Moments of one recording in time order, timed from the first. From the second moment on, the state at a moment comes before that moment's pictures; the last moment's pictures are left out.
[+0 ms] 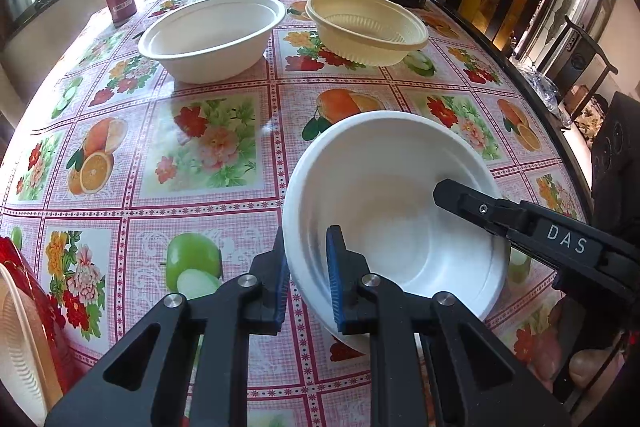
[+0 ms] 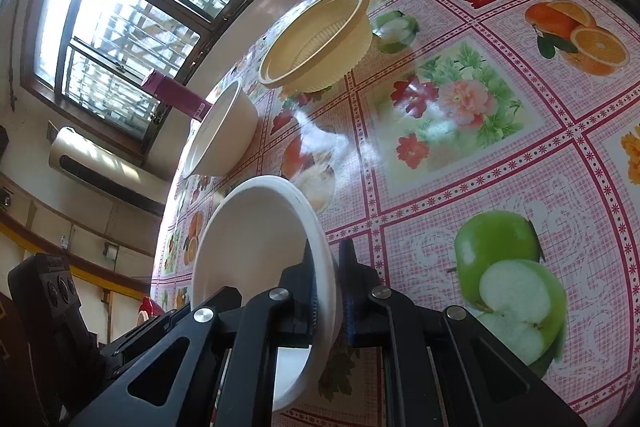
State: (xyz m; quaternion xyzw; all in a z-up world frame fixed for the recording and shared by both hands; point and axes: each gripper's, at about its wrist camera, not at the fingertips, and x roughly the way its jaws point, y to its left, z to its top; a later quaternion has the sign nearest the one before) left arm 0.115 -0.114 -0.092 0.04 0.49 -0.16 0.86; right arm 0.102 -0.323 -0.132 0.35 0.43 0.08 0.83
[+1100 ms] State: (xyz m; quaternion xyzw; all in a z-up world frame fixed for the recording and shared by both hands) left arm 0.035 0.082 -0.021 -0.01 0.37 -0.02 0.93; right arm 0.083 -0.100 -0.035 0.22 0.41 0.23 0.86
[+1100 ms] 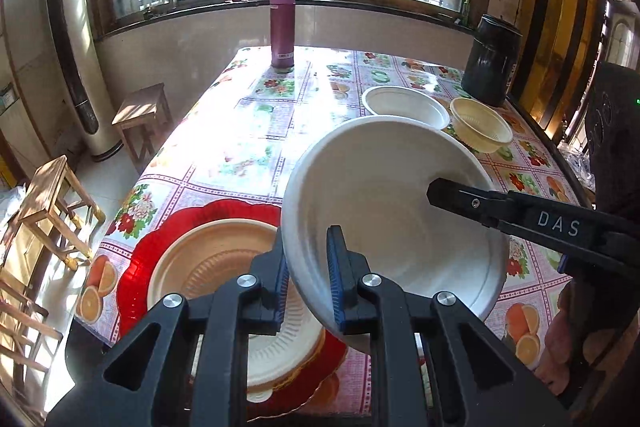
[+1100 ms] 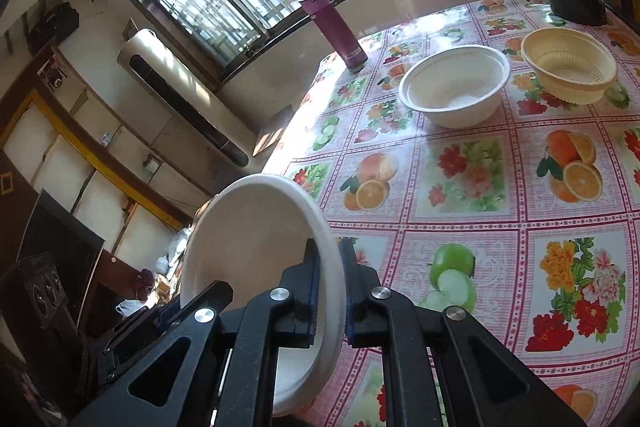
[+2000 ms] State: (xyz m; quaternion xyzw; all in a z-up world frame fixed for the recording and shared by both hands) left arm 0.031 0.175 -0.081 -0.08 0.43 0.03 0.90; right arm 0.077 0.028 -0.078 0.09 0.46 0.29 0.84
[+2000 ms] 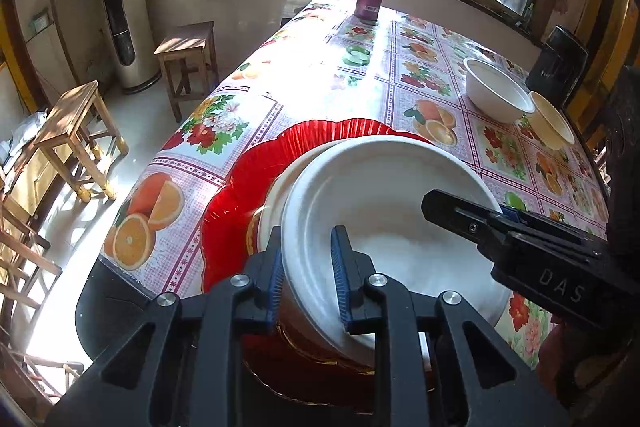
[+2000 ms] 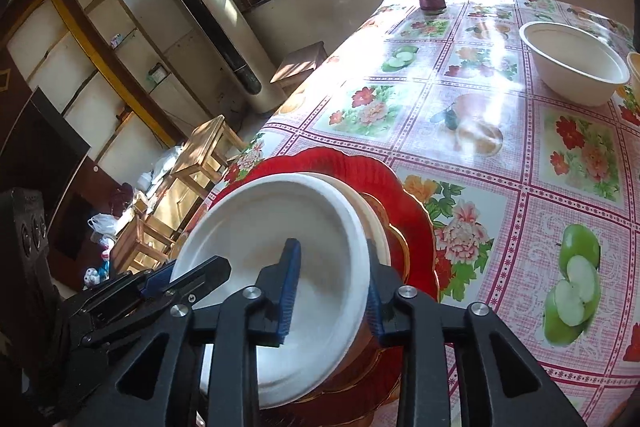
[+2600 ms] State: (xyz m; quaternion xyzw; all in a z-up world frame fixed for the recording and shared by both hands) left arm -0.008 0.145 -0.010 -0.06 0.25 0.06 0.96; right arm 0.057 -0.084 0.005 0.14 0.28 0.26 0.91
